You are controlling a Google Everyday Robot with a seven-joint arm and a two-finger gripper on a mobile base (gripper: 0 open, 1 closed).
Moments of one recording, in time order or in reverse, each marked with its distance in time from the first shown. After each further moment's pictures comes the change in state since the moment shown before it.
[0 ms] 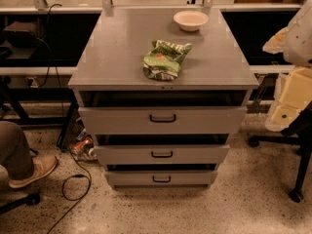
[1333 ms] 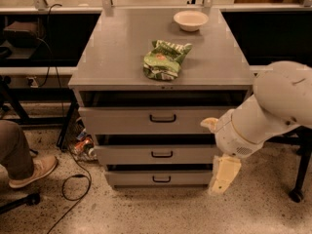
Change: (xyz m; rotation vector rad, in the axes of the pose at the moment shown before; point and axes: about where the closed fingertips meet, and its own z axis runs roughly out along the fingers) arm -0.033 0.090 0.203 -0.175 -0.198 -0.168
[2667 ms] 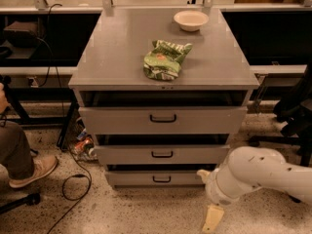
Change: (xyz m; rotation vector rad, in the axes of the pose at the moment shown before) arm 0.093 0.052 0.195 -0.082 0.004 0.083
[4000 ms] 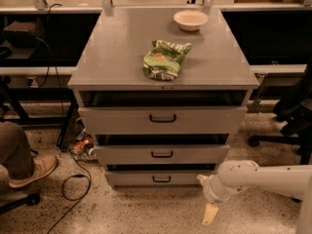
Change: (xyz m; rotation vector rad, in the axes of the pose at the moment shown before) arm 0.083 -0.058 0.143 0.017 0.040 -0.030
